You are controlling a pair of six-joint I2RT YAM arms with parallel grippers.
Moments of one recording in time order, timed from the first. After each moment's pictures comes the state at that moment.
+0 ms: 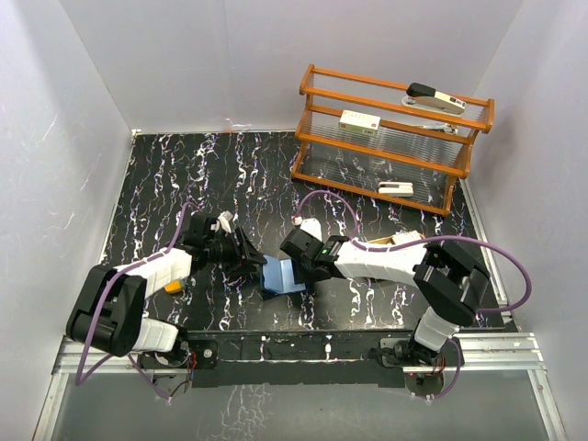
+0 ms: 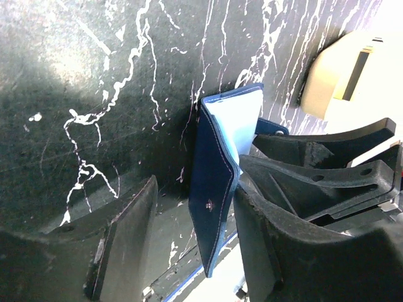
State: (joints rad) left arm -0.32 1.36 0.51 -0.07 0.58 -0.81; right arm 1.00 1.64 0.98 -0.48 0.26 0.76
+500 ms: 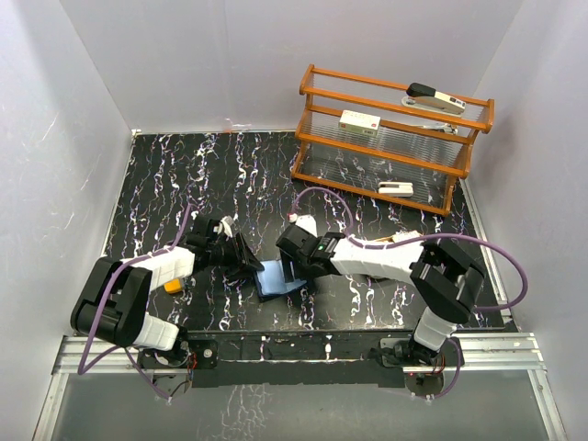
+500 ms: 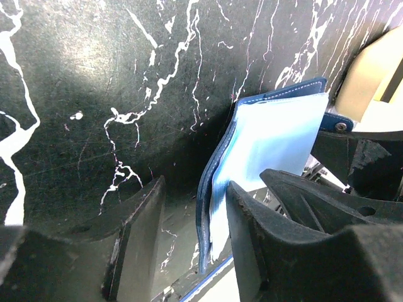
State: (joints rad) left arm -0.33 1.42 0.50 -0.08 0.55 -0.76; right arm 1.00 1.66 1.03 -0.49 0.26 0.73
